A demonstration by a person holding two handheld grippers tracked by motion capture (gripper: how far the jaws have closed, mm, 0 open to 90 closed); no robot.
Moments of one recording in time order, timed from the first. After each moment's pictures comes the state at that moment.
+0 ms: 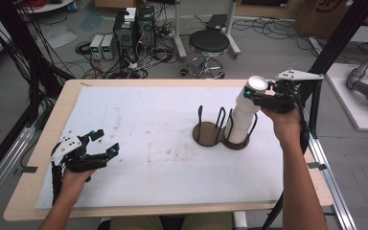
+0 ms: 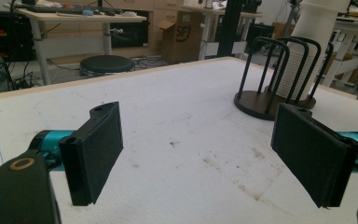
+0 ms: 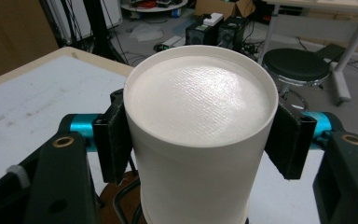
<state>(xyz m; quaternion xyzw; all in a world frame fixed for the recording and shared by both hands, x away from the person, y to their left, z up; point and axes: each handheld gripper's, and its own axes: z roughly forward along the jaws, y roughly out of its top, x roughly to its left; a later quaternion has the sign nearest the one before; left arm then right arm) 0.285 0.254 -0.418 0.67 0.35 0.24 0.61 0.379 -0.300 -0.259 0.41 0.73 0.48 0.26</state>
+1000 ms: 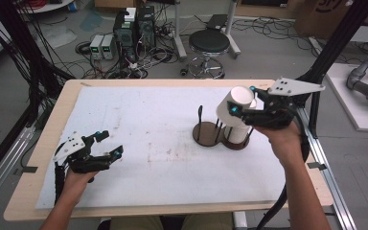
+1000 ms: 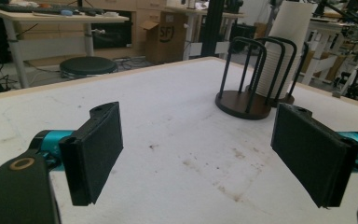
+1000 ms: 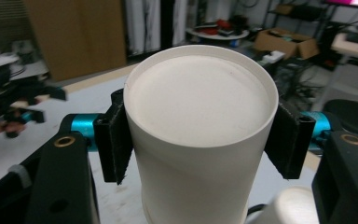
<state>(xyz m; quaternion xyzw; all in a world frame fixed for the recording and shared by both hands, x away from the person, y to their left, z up) 0.284 0.245 -0.418 0.68 0.32 0.22 0.62 0.314 -0.254 -0.235 0.26 0.77 0.54 0.21</state>
